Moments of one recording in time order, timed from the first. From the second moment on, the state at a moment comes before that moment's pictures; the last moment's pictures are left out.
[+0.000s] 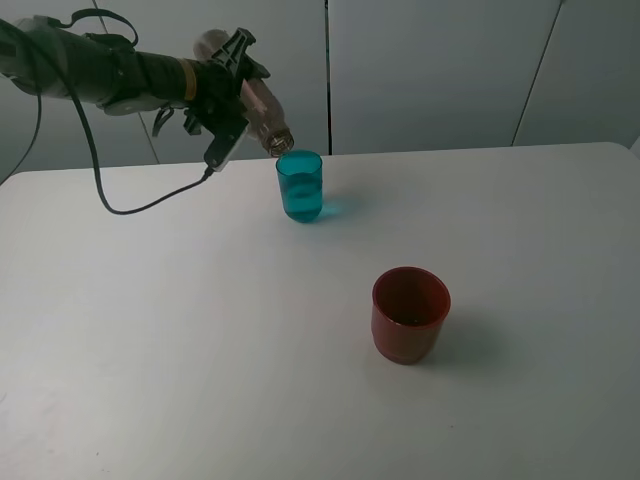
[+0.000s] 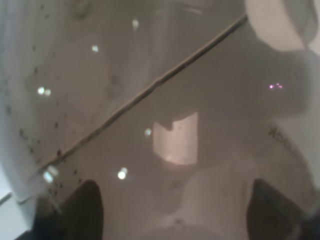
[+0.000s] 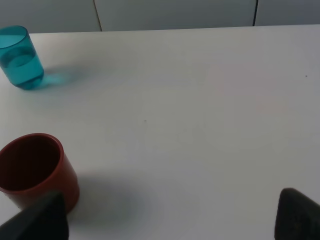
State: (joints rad) left arm -0.27 2.19 -1.57 1.09 -0.28 1.10; right arm 0.03 0.00 -0.50 0.09 1.10 0.00
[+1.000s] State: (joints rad) left arm -0.10 2.13 -1.31 1.10 -0.77 -0.45; right arm 0.03 0.00 -0.50 0.09 1.10 0.00
